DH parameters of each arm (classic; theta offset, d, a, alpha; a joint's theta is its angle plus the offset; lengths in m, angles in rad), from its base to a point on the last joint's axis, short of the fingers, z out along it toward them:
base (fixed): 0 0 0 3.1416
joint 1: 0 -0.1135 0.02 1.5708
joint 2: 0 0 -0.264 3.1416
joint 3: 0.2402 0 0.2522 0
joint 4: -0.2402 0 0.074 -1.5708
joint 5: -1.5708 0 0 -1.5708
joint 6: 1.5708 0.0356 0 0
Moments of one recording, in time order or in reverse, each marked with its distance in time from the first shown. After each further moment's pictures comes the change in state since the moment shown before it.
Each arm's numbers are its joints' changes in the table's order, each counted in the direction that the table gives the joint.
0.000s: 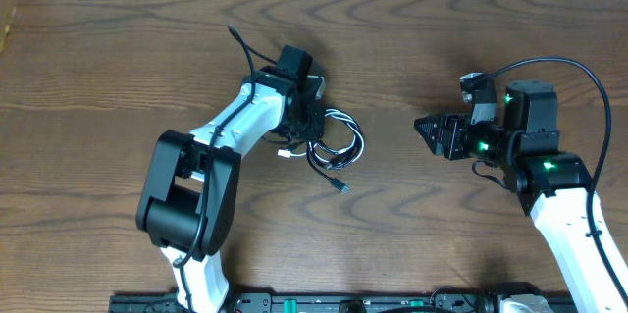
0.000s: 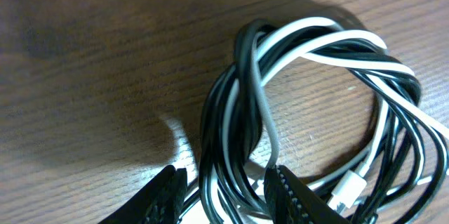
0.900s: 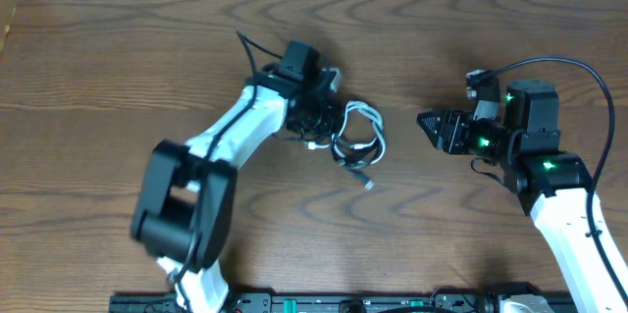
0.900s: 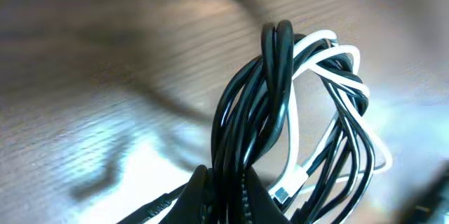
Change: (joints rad) left arm 0.027 -0.094 0.001 0.077 -0.254 -0.054; right arm -0.003 0.000 0.000 0.048 -0.005 0.131
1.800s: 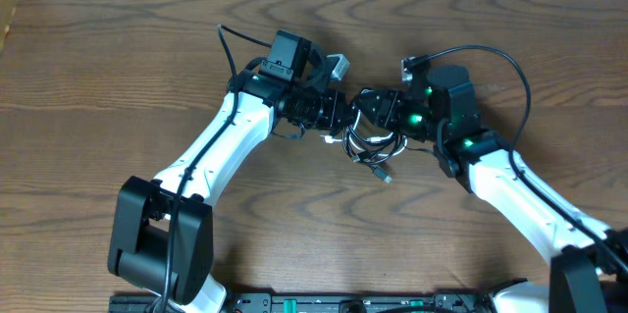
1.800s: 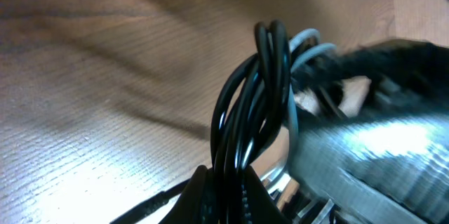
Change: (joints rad) left arm -0.001 -0.123 0.000 -0.018 -0.181 -0.050; right arm -0.273 0.328 0.002 0.528 -0.006 0.492
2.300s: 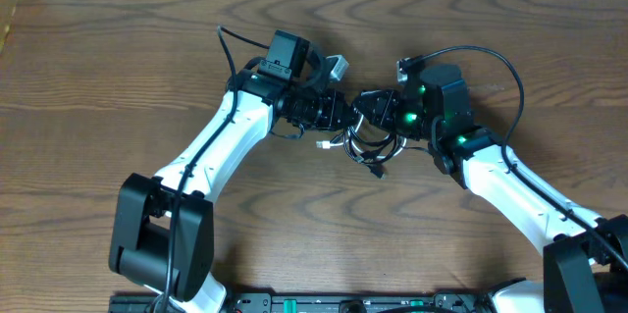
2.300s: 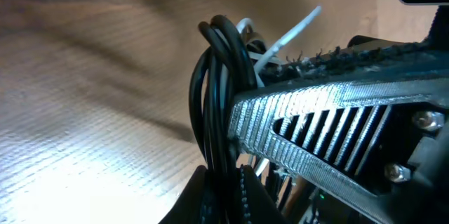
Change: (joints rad) left arm -0.008 0.010 0.000 -0.005 -0.063 -0.019; right arm -0.011 0.039 0.017 -0.018 -0.019 0.018
